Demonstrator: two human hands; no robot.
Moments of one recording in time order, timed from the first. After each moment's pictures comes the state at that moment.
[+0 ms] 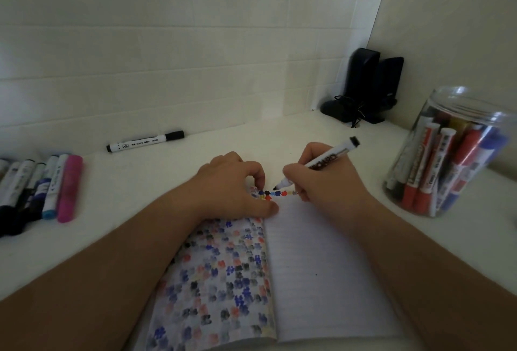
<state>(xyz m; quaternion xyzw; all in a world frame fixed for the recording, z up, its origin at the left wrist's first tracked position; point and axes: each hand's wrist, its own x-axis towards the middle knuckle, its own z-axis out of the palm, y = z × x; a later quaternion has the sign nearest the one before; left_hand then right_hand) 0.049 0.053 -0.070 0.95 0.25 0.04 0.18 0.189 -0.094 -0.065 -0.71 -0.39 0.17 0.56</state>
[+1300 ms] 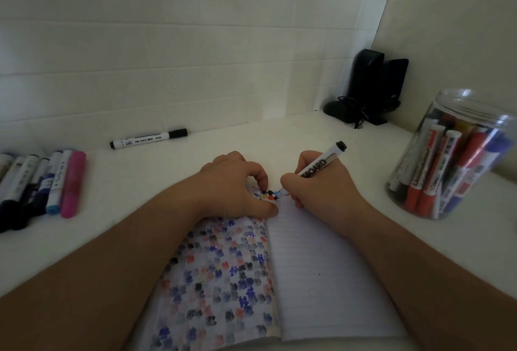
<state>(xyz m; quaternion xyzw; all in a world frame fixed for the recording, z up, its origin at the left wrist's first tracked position) 0.045 0.055 -0.067 0.95 0.24 0.02 0.21 0.183 -0.087 -0.072 -0.77 -0.39 0.15 0.49</state>
